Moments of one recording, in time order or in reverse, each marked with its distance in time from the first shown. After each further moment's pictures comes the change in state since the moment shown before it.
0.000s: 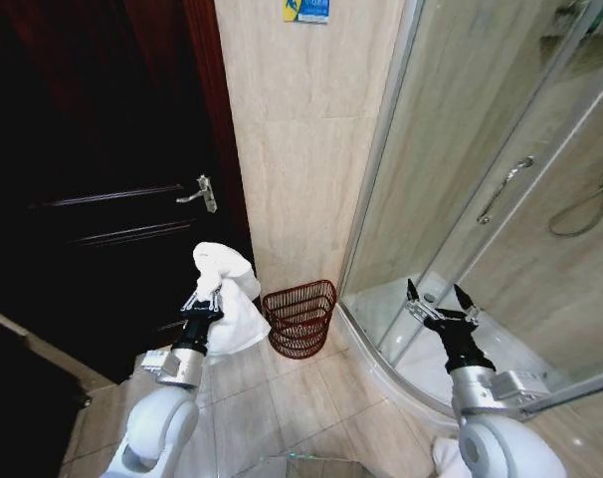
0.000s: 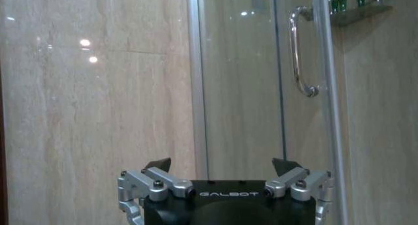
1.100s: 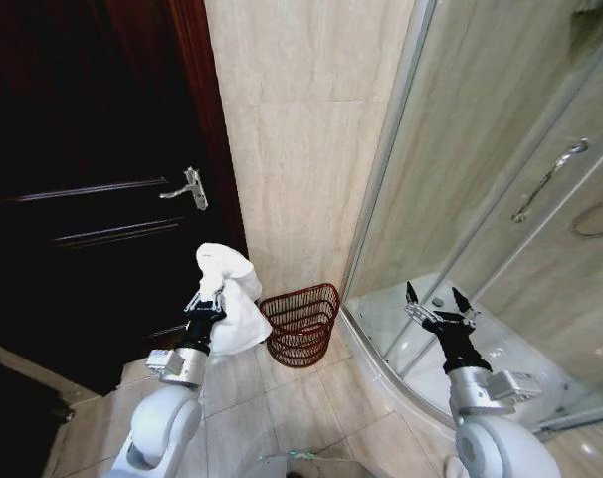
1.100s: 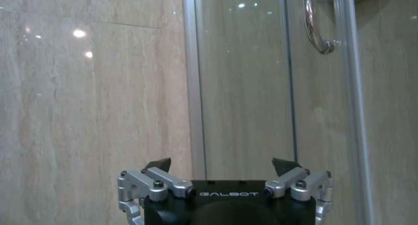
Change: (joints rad) left arm -0.014 -0.012 0.015 0.013 0.017 0.005 0.004; right arm 0.006 -0.001 -0.002 -0.028 0.001 0.014 0.009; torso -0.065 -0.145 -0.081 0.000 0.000
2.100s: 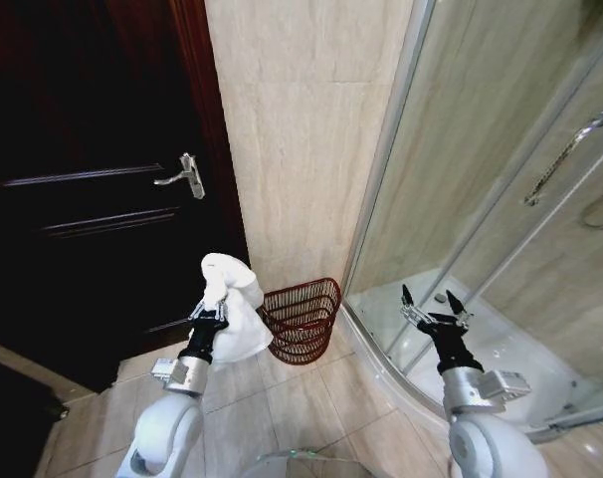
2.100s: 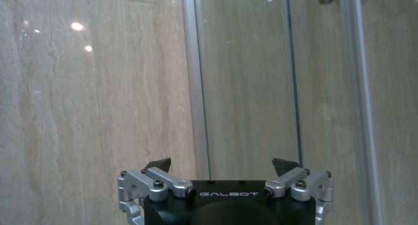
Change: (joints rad) left arm 0.048 -0.036 -0.004 0.060 0.032 -0.069 0.058; right arm -0.005 0.002 -0.017 -0.035 0.013 0.008 -0.002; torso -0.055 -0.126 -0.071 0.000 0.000
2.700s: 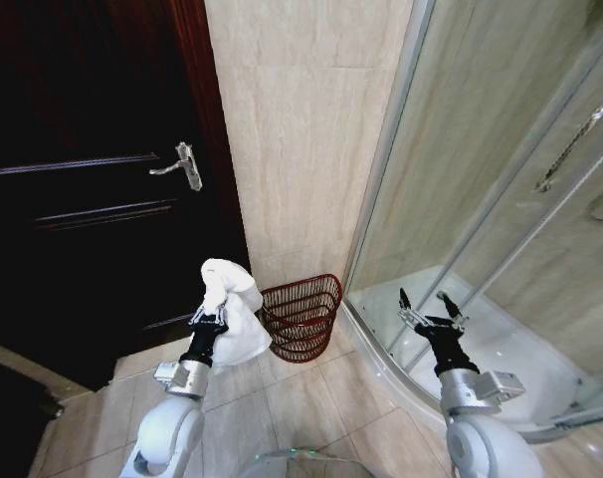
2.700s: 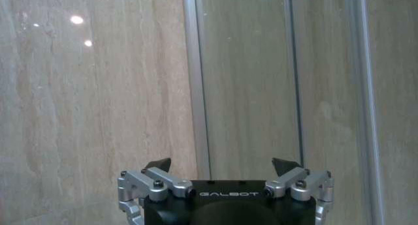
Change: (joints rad) left arm -0.021 0.008 -0.001 0.046 -0.008 -0.026 0.009; right arm 0.003 0.015 -0.005 -0.018 -0.020 0.005 -0.014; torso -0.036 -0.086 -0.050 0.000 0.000
